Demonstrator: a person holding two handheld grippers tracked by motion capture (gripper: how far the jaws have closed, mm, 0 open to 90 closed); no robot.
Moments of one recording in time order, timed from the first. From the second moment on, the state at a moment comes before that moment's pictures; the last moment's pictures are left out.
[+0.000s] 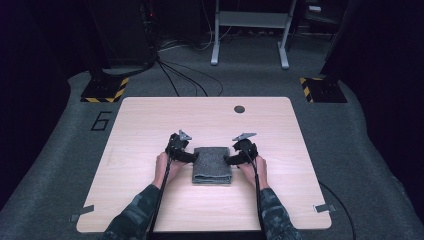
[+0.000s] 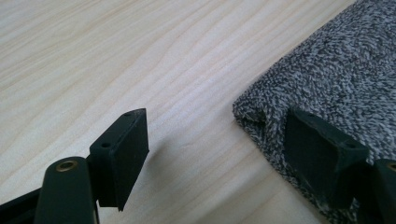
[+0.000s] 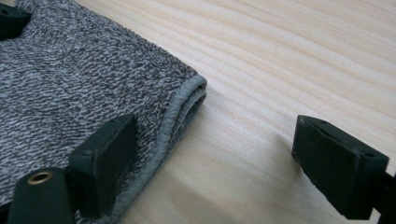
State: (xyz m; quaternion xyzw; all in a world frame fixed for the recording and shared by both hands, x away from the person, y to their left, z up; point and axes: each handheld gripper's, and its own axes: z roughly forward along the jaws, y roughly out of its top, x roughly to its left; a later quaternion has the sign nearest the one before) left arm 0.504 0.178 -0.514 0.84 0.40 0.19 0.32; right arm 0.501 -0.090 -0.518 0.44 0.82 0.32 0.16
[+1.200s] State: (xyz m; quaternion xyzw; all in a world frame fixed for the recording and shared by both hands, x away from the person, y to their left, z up) left arm 0.396 0.263 -0.500 0.82 0.41 0.22 0.34; right arm 0.394 -0.189 -0.506 0.47 0.78 0.35 0.20
